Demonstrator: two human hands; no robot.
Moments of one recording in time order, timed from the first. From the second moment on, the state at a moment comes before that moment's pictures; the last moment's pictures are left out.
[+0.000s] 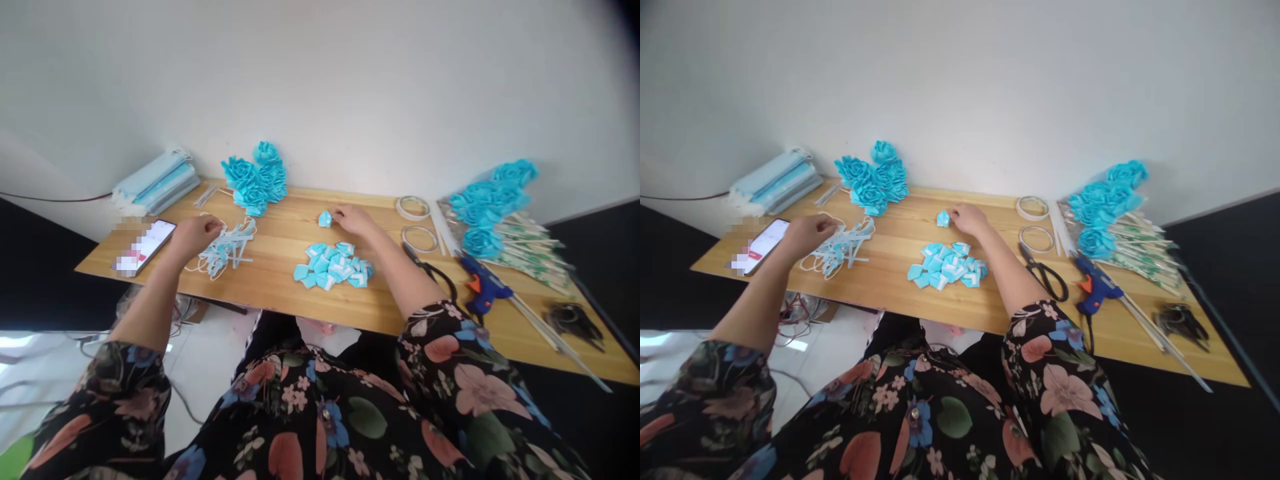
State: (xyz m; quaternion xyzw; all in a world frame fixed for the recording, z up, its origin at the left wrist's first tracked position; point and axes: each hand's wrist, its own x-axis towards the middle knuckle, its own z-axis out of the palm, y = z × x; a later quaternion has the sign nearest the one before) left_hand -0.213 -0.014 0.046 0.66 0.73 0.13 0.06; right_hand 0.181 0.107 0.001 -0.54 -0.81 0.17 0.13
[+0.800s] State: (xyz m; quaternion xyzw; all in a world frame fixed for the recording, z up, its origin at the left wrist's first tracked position) left_hand -0.217 -0.016 0.036 0.67 0.72 0.19 0.07; right_hand 0.243 0.028 0.014 -0.56 -0.78 0.17 0.22
